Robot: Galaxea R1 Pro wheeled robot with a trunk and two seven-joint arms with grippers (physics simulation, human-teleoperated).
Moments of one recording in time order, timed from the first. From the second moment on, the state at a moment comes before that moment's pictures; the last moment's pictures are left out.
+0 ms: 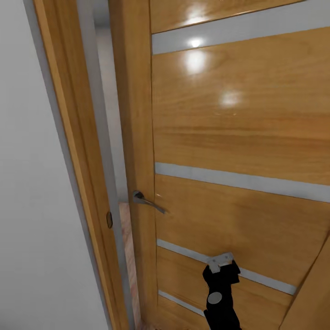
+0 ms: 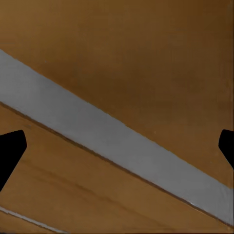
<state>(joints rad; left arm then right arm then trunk) 0.00 0.00 0.00 0.00 0.00 -0.01 0.00 -0.10 0.11 0.28 -1.43 0.35 0.65 -0.46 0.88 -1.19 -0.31</state>
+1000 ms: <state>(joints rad) 0.00 0.00 0.00 0.00 0.00 -0.01 0.00 -0.11 0.10 0.27 -1.43 0.38 0.67 -0.53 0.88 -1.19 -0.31</state>
